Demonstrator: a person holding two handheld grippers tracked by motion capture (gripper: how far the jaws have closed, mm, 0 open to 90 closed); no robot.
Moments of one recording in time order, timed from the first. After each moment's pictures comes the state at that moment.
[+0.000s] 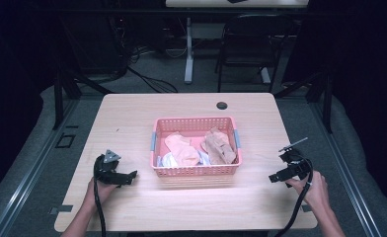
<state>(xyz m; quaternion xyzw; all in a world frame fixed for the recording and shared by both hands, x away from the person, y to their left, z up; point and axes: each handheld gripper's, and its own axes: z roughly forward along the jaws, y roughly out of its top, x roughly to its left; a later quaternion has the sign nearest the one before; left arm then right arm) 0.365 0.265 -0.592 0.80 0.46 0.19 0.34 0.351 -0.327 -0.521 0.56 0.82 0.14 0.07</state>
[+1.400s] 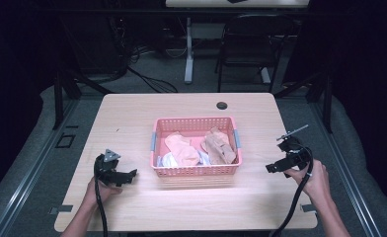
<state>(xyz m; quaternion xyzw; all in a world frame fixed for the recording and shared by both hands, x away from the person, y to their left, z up) 0.367 0.265 -0.592 0.79 0.48 0.20 0.33 0.355 -0.306 -0.469 0.52 0.83 0.17 0.09</state>
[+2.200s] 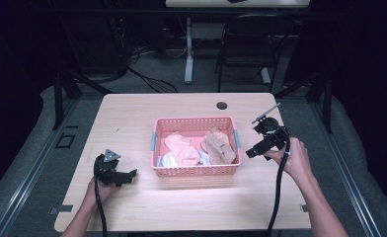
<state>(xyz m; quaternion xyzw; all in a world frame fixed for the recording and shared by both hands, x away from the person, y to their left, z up) 0.367 0.265 -0.592 0.79 0.48 0.20 0.33 0.391 -0.237 -0.423 0.46 0.87 0.16 0.09</state>
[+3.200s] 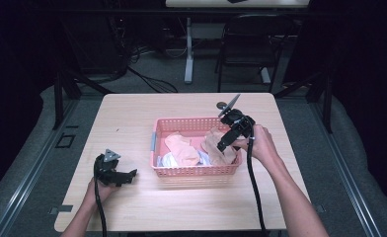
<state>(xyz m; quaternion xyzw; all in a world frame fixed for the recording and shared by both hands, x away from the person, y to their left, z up) 0.367 0.265 -0.592 0.79 0.48 0.20 0.33 0.436 -0.157 -0.434 0.42 0.89 0.13 0.04</state>
